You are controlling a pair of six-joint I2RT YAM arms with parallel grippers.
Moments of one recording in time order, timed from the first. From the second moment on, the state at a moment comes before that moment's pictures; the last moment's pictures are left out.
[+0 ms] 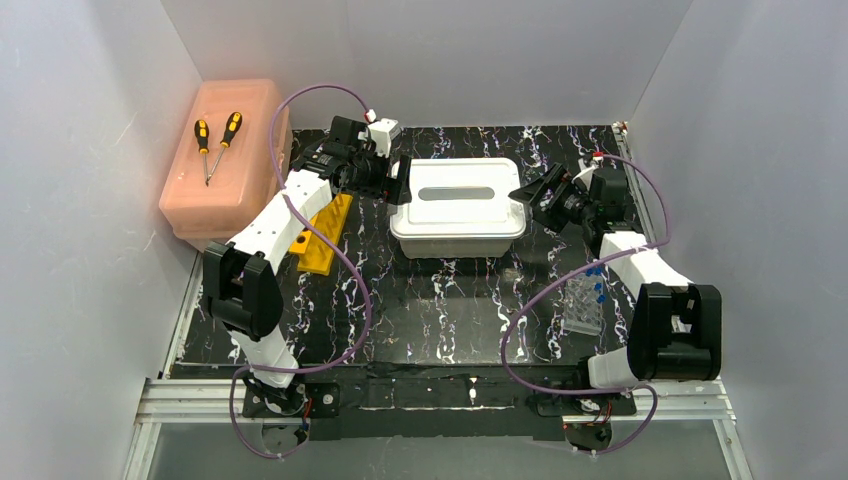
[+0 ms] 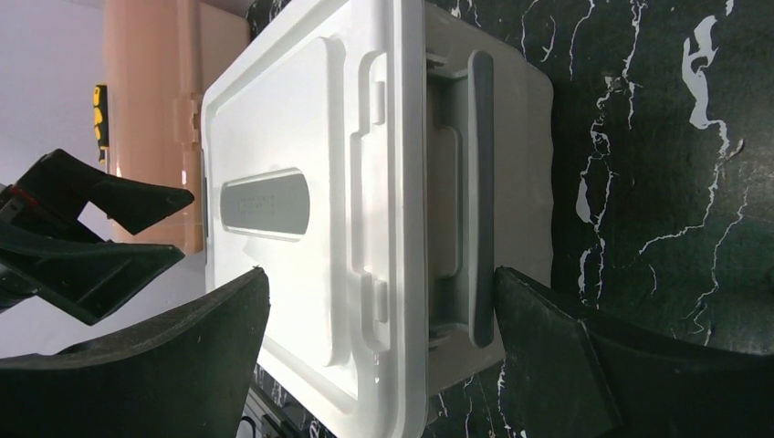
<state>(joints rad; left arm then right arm) -0.38 1.72 1.56 -0.64 0.31 -0.04 0.02 1.40 0.83 0.10 -0.60 0.78</state>
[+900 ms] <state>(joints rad) -0.38 1.72 1.52 -0.66 0.30 0.02 0.30 1.45 1.09 -0.27 -0.15 0.44</state>
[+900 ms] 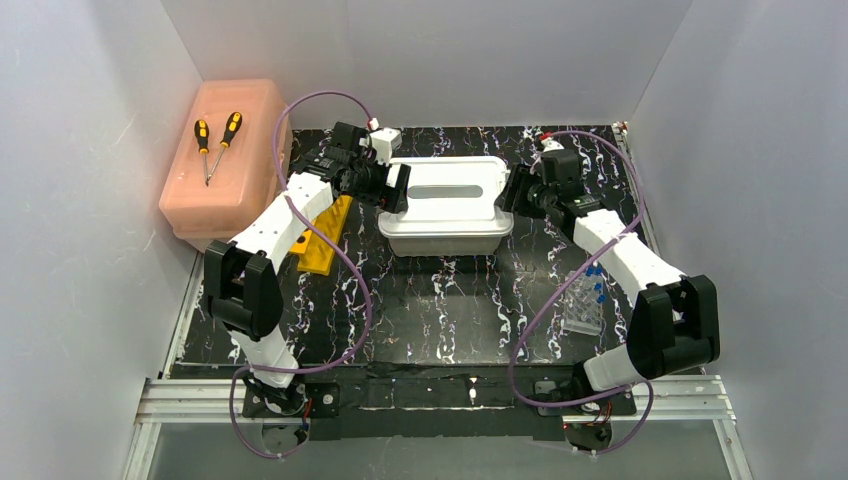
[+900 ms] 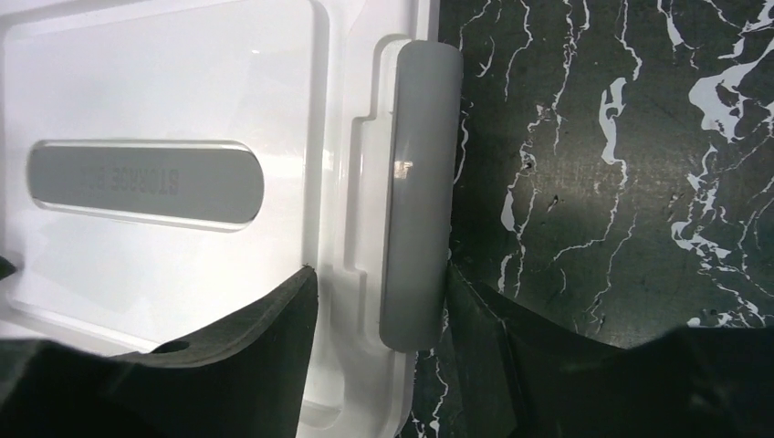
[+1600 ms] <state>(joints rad) -0.38 1.72 1.51 -0.65 0.30 0.05 0.41 1.46 1.14 -0.36 0.08 0.35</state>
